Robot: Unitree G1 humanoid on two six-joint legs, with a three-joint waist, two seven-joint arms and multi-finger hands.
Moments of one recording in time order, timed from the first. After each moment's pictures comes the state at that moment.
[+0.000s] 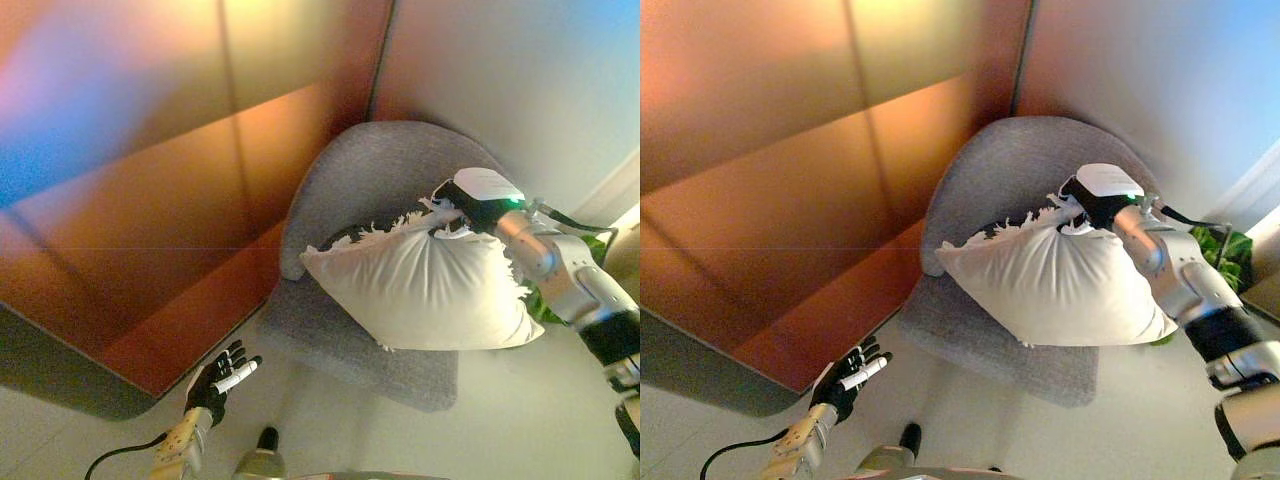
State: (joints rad) left arm 0.05 0.28 -0.06 0.86 -0.46 -0.26 -0.18; right arm -0.69 -0.92 0.51 0.37 -0.42 0.05 0.15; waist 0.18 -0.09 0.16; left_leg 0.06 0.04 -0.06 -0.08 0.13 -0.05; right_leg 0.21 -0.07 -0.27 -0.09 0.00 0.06
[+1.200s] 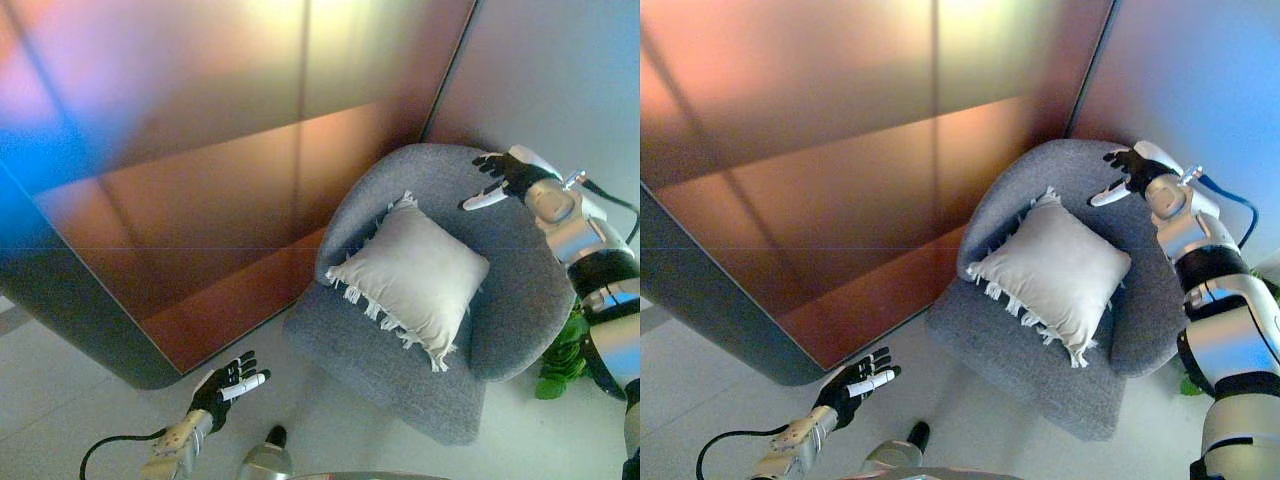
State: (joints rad) left arm 0.04 0.36 -0.19 0.86 -0.47 -0.20 -0.25; right arm -0.88 -0.81 0.46 0.82 -0.15 0.15 0.14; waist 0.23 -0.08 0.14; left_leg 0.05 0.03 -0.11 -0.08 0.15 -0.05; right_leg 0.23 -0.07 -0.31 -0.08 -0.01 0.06
